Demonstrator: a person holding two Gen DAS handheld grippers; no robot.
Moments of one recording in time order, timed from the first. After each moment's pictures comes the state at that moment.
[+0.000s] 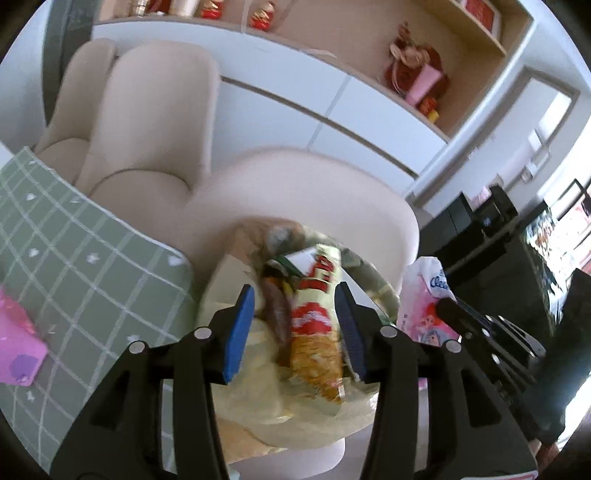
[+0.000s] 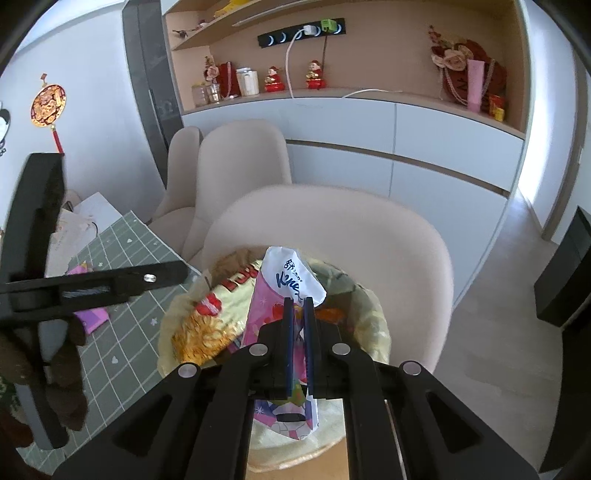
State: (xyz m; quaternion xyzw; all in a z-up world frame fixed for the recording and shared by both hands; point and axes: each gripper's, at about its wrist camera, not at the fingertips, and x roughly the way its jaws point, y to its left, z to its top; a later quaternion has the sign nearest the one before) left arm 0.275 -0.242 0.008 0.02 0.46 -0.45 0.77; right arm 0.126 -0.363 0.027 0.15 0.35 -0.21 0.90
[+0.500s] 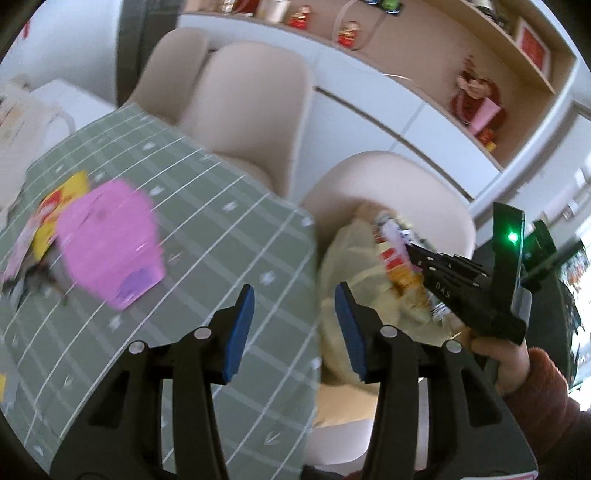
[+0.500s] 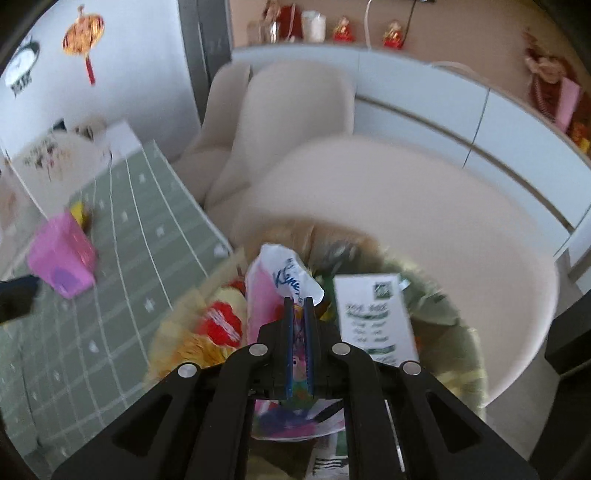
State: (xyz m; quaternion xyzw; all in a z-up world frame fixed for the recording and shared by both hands) left arm 0.275 -0.117 -0.002 0.00 0.48 -0.34 0.81; right arm 0.245 -0.351 -0.050 0.08 0.46 -0.12 0.88
